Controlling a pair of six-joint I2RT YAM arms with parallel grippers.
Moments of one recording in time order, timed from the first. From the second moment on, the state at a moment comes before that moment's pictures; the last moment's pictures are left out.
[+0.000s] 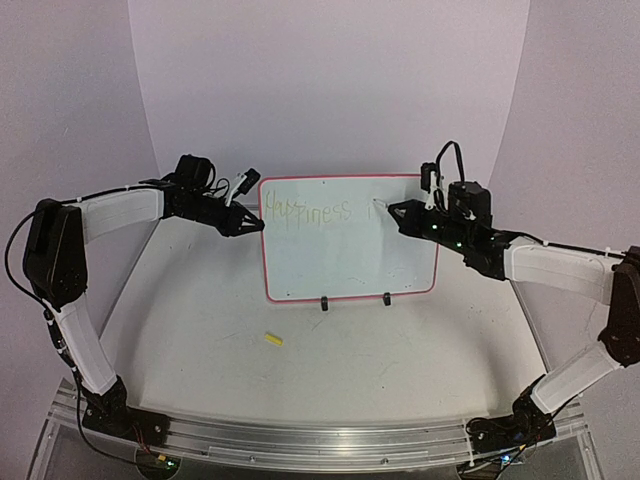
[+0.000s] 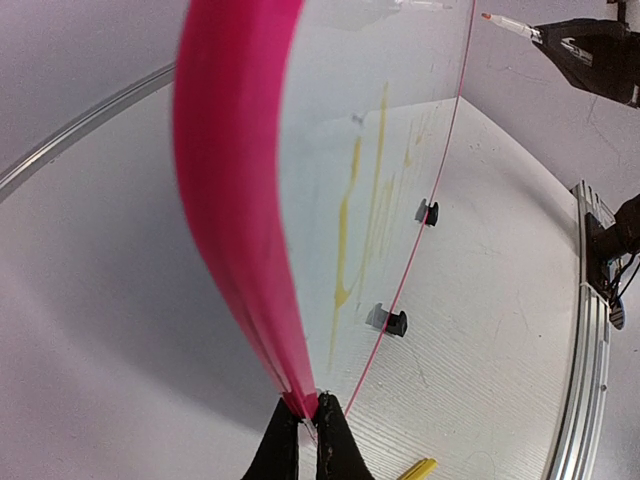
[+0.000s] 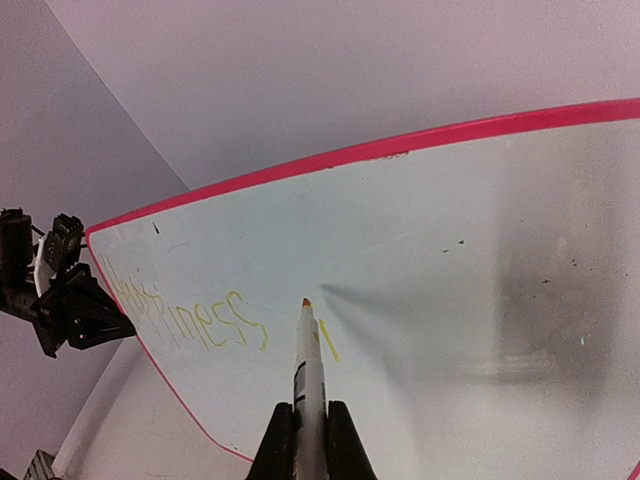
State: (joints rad) left arm -0.37 1.79 1.43 -0.37 0.71 0.21; right arm 0.54 1.46 0.98 0.25 -0.06 0.46
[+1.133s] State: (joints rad) left arm -0.37 1.79 1.43 -0.37 0.71 0.21; right arm 0.54 1.50 0.93 0.25 -0.05 0.50
